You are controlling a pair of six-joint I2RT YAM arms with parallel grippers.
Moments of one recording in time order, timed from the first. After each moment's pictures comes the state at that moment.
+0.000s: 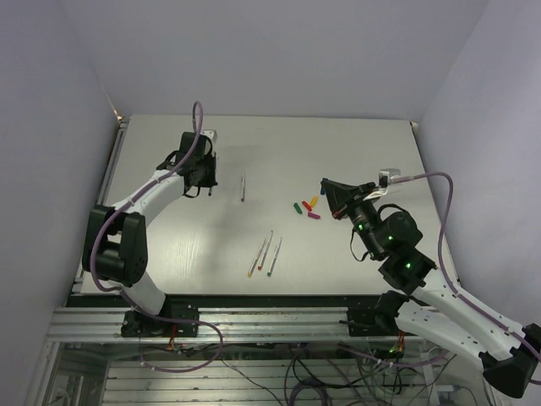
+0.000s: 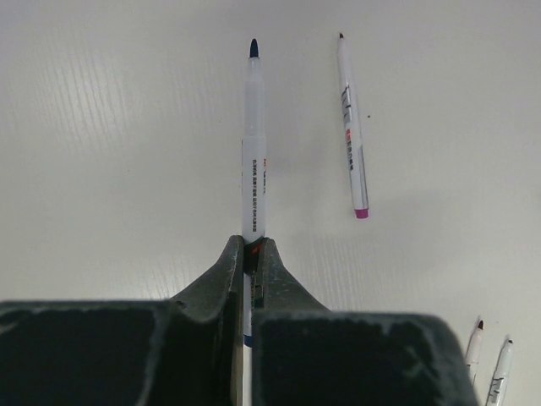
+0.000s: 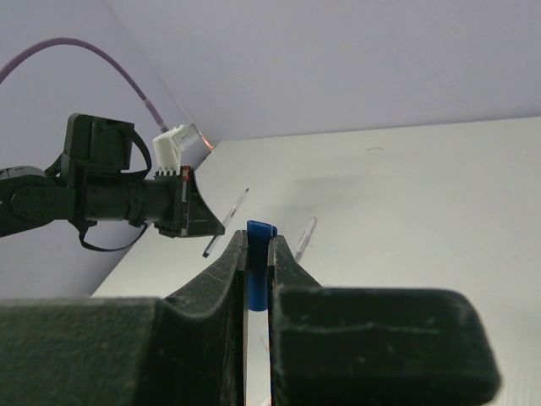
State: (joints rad) left arm -0.28 1.63 1.15 -0.30 0.00 -0.19; right arm 0.79 0.69 0.60 0.27 0.35 0.36
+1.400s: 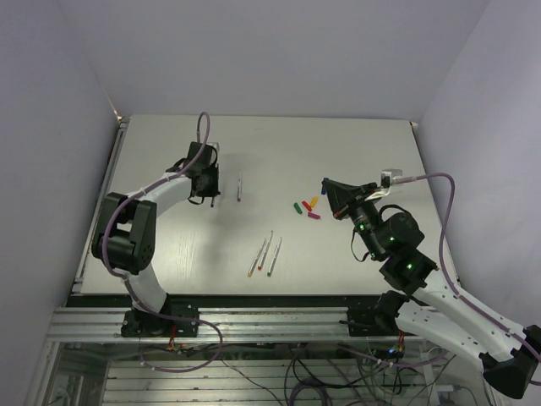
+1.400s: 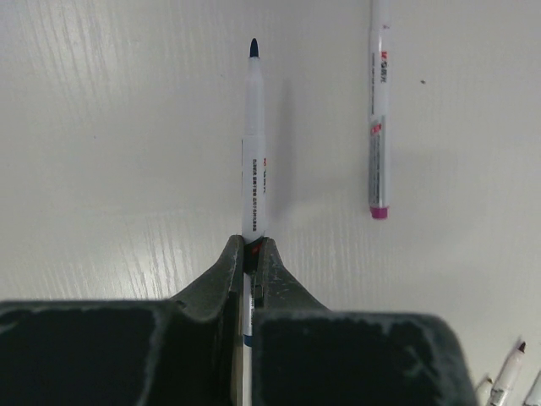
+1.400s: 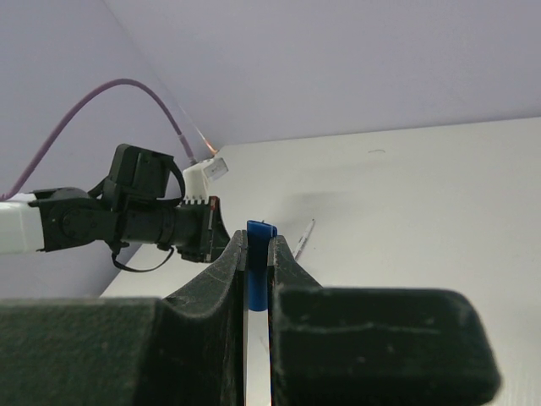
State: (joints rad) left arm -0.29 1.76 1.11 -0.27 -0.02 -0.24; right arm 0.79 0.68 0.60 0.26 0.35 0.37
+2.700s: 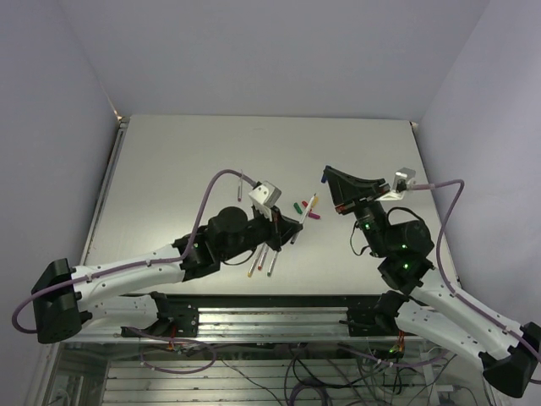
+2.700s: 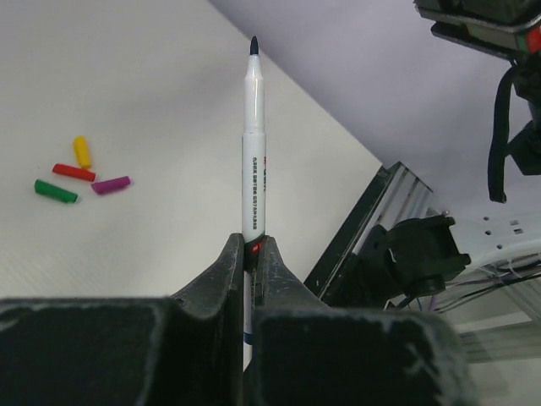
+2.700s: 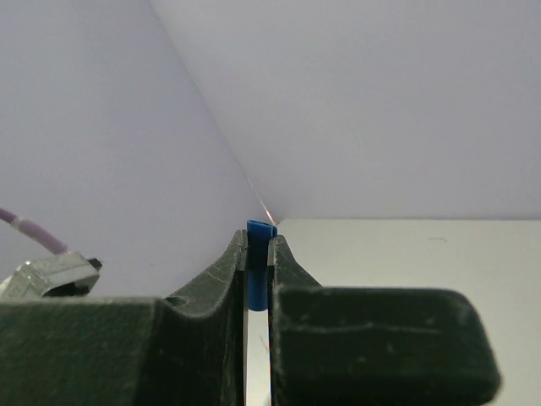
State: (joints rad) left arm -1.11 1.12 0.79 0.21 -0.10 -0.47; right arm 0.79 0.70 0.57 0.56 0.27 0.35
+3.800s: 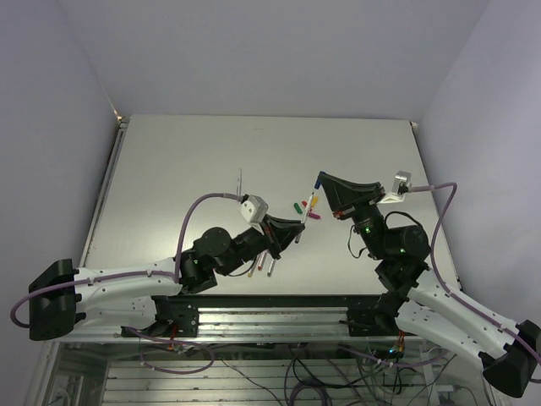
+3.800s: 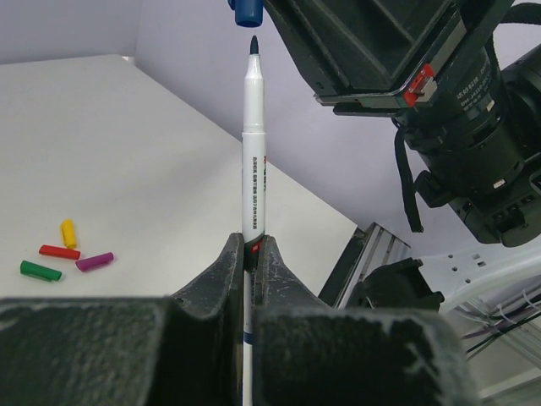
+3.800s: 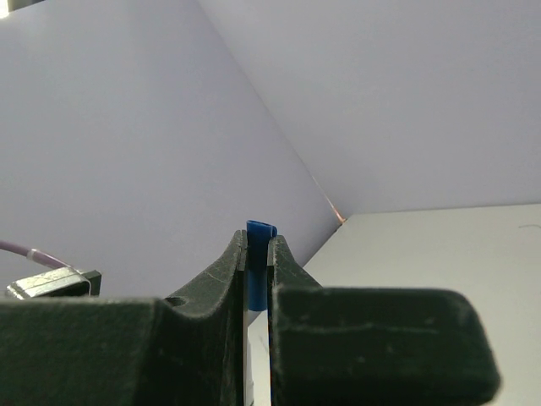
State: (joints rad) left arm -1.22 1.06 0.61 0.63 -0.23 -0.36; right arm 0.79 0.69 0.51 0.68 0.19 0.54
